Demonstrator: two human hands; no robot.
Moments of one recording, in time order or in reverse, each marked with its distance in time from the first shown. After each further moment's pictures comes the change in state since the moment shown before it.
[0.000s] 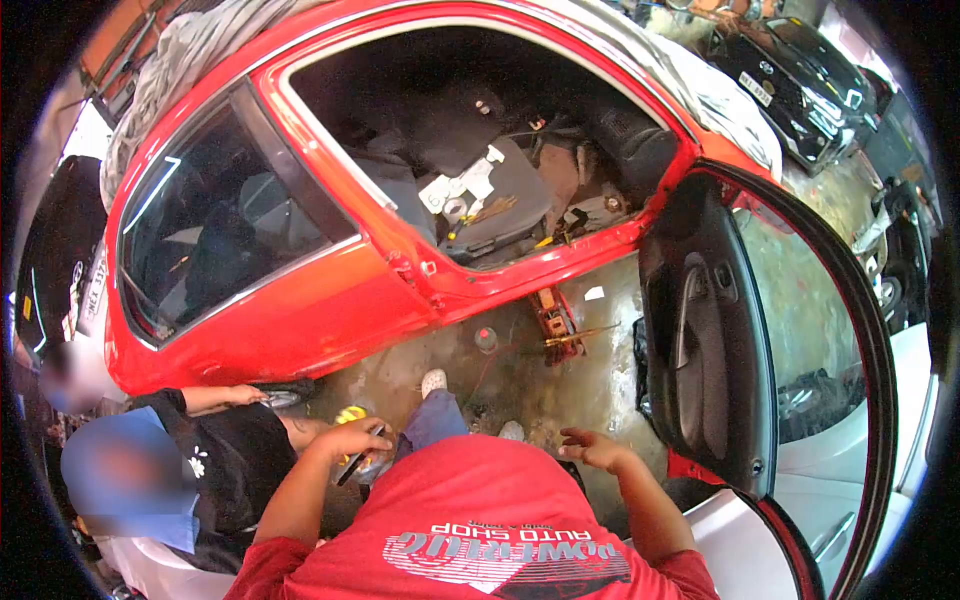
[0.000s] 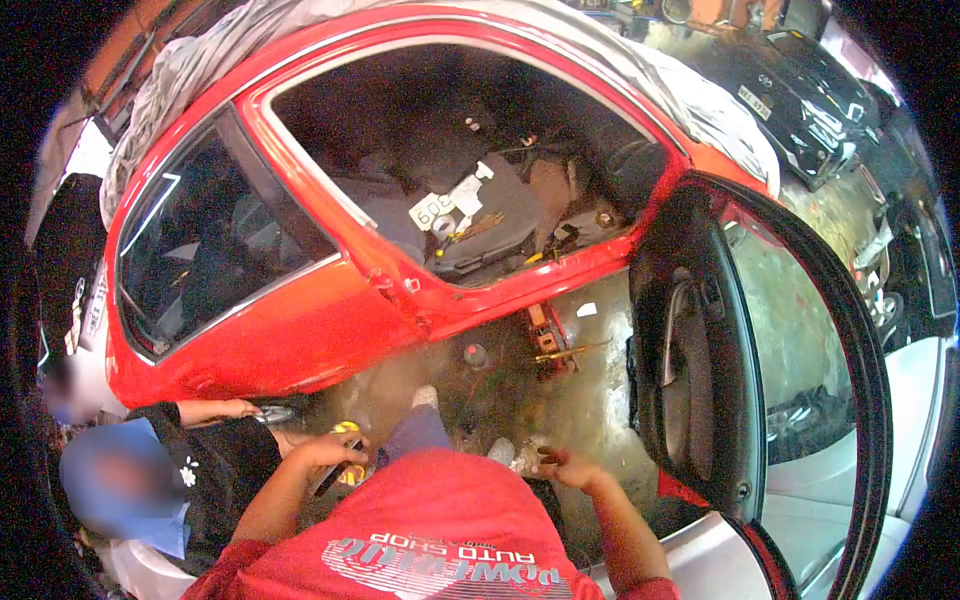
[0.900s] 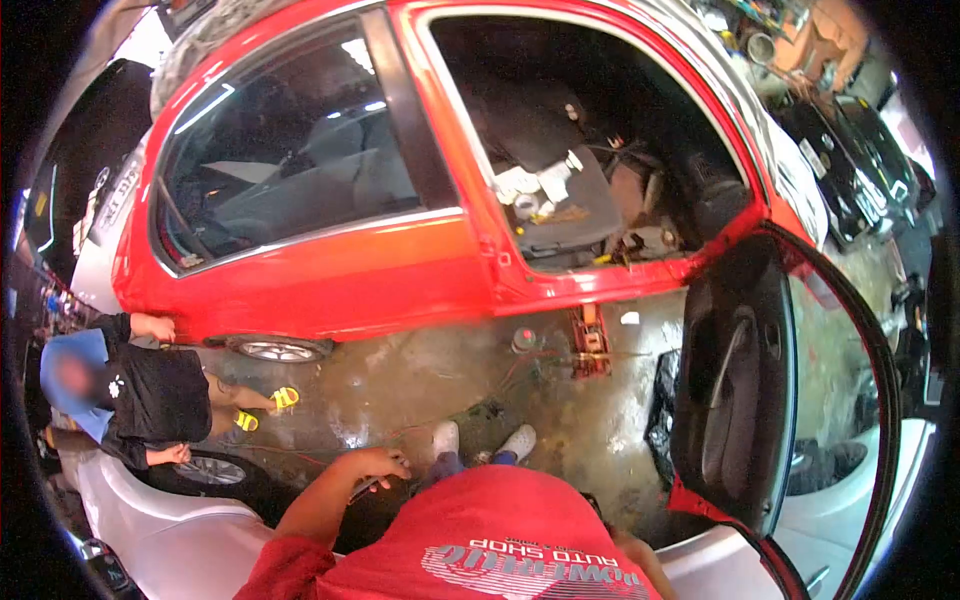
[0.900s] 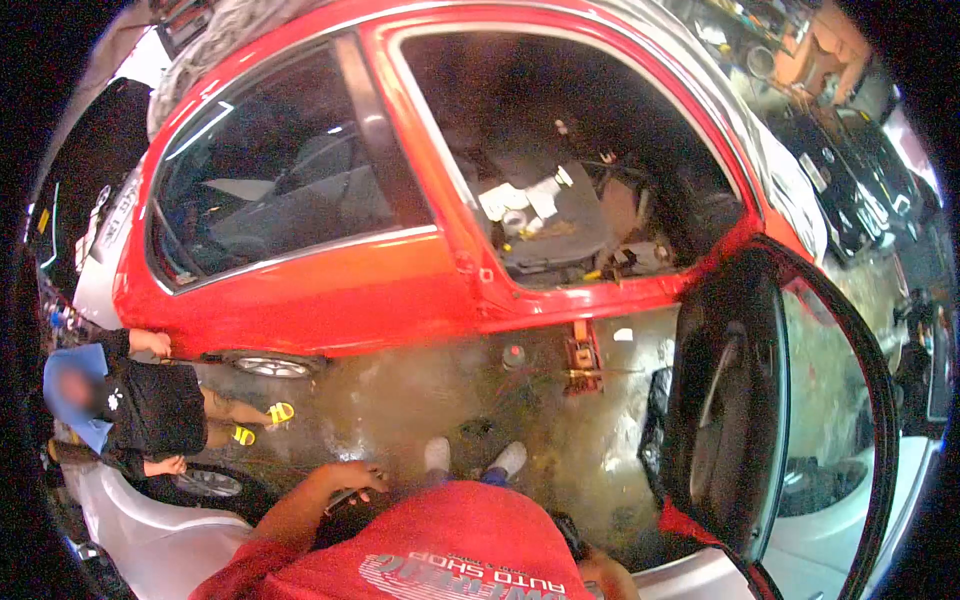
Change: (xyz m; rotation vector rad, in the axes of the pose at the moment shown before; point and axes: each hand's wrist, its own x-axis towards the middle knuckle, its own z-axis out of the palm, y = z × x) left_hand -0.025 -0.155 0.019 -0.157 -0.161 -0.380; right_hand -0.068 0.097 0.123 -0.187 -0.021 0.204
